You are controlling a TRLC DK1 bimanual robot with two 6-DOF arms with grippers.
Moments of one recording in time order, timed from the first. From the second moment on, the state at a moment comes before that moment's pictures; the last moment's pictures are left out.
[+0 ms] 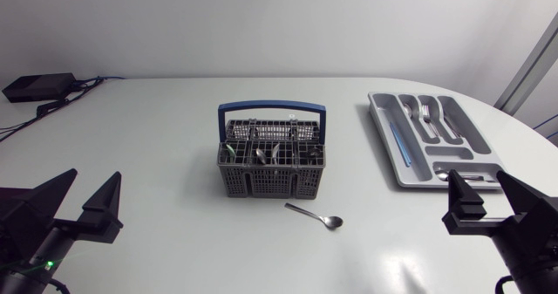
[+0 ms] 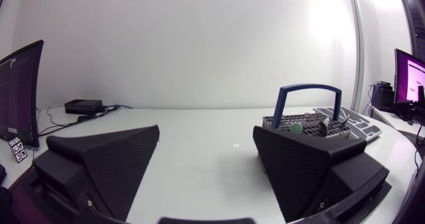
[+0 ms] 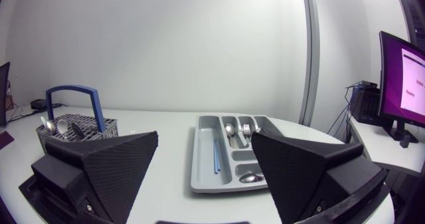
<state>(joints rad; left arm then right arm) -0.05 0.05 0.04 -0.03 0.03 0.00 -0.05 0.06 0.03 -0.02 0.01 0.00</state>
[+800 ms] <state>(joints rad) 0.04 0.05 0.04 -0.03 0.03 -0.03 -0.05 0.06 0.03 -0.01 0.01 0.00</state>
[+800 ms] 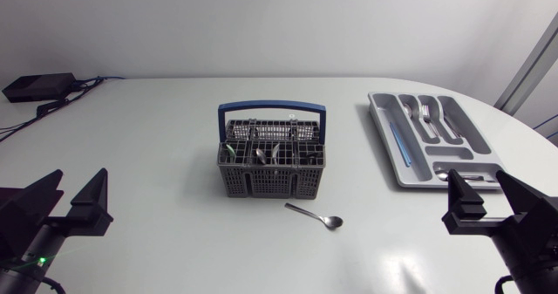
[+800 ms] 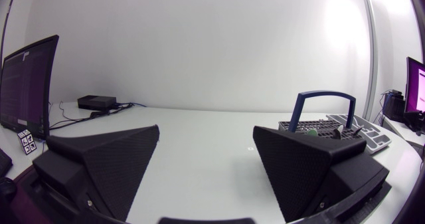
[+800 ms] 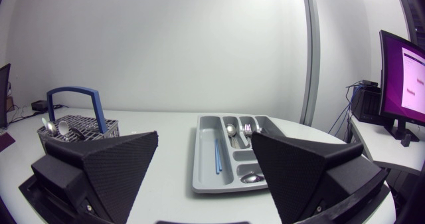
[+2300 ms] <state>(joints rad) -0.21 0.97 0.65 -0.37 -0.02 -0.03 0.34 1.20 0.78 -0.39 -0.05 -0.26</state>
